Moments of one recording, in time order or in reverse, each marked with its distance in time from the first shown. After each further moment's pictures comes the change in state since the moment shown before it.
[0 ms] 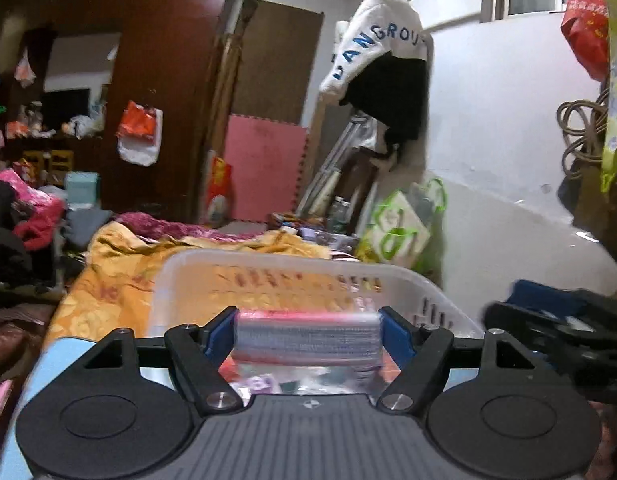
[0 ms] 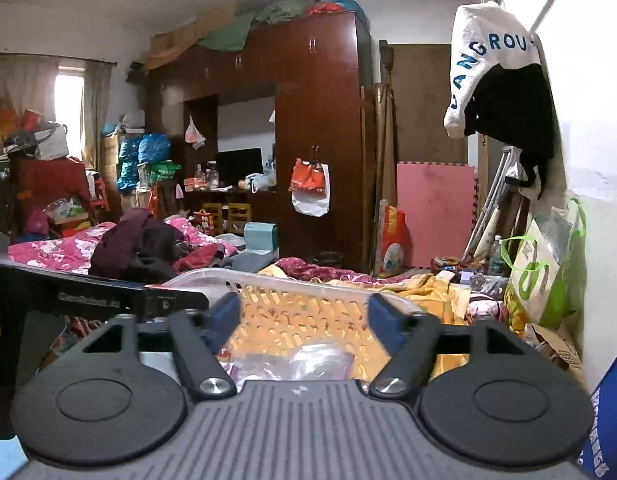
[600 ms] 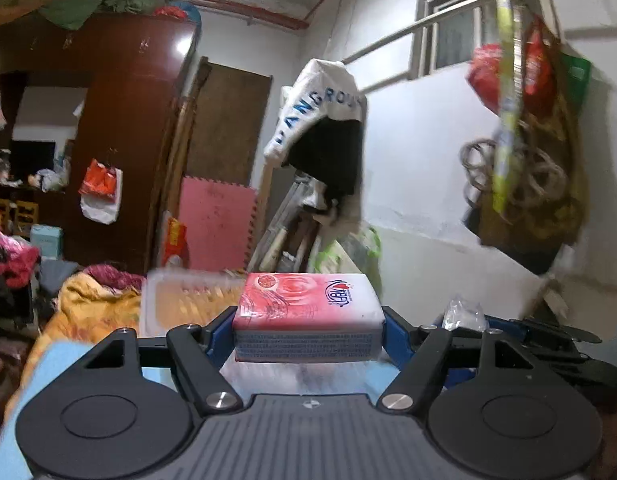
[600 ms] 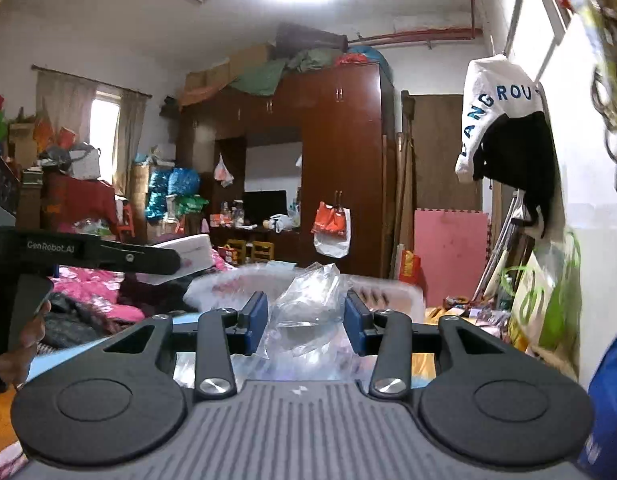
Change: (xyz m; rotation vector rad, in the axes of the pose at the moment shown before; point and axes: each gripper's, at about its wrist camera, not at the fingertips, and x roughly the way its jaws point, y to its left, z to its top) left arm -0.105 -0.028 -0.031 0.038 -0.201 -0.138; right arm -0.079 0.017 -0.025 -0.055 -0.132 0.029
